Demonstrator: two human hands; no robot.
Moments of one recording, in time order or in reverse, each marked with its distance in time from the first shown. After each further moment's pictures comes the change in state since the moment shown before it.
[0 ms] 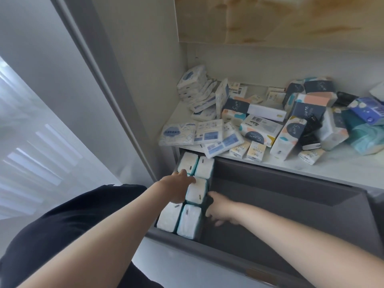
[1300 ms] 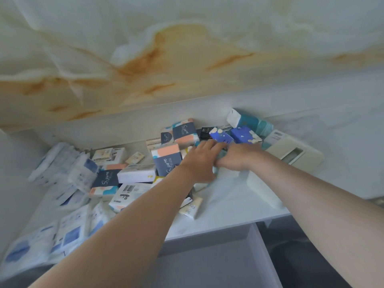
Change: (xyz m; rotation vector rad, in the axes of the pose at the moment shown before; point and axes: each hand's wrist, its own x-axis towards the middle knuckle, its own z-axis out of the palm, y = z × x) left_hand 0.209 0.363 -0.239 0.112 0.686 0.613; right_hand -0.094 0.112 -0.442 -0.492 0.771 0.190
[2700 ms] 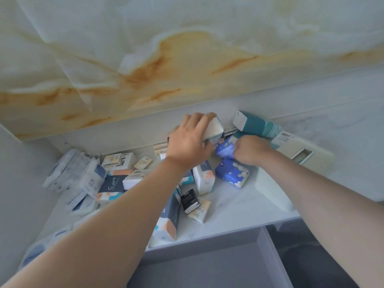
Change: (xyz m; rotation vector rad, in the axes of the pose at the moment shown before) left_hand -0.009 -0.019 -0.067 0.072 0.541 -0.045; right_hand 0.023 0.017 -0.006 0.046 0.217 -0.081
